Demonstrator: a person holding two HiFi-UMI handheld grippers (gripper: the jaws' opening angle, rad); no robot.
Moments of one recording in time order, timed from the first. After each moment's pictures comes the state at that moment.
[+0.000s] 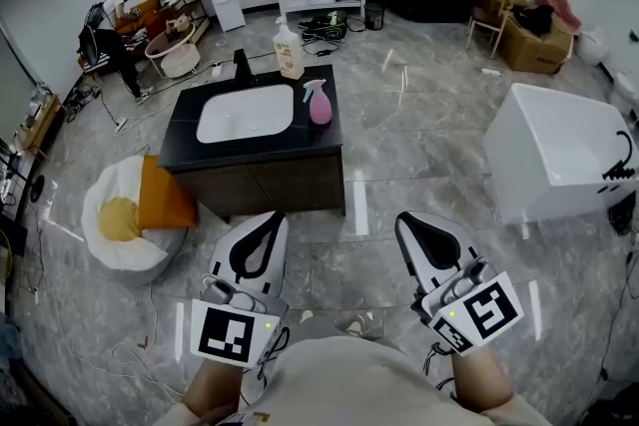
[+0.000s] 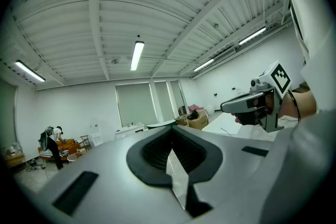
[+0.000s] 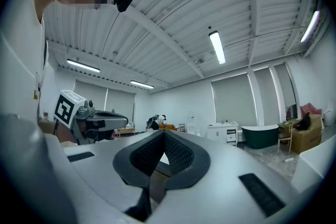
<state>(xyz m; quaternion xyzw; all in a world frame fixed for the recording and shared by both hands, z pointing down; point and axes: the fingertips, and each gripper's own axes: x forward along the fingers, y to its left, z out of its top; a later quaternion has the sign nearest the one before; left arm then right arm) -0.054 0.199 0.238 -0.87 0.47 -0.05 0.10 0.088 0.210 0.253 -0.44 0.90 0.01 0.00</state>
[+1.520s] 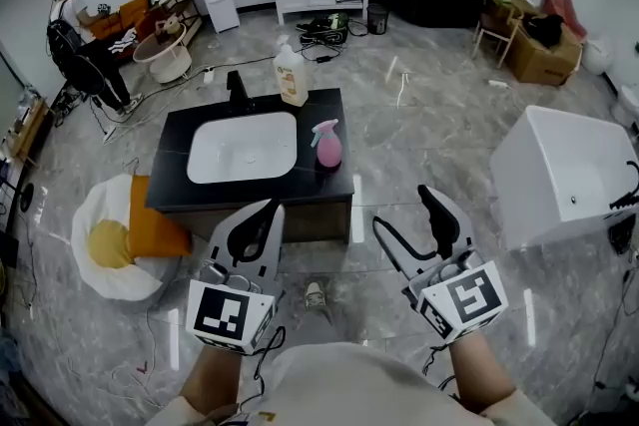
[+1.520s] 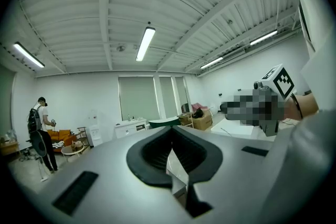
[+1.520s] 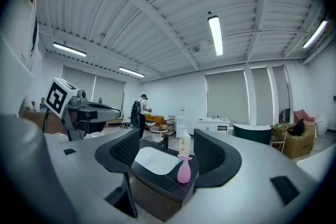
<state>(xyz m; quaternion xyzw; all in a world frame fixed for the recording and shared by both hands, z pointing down) -0.098 -0.042 0.263 -0.87 0.47 -0.07 0.08 0.061 -0.032 0.274 -0.48 0.87 0.01 -0.05</state>
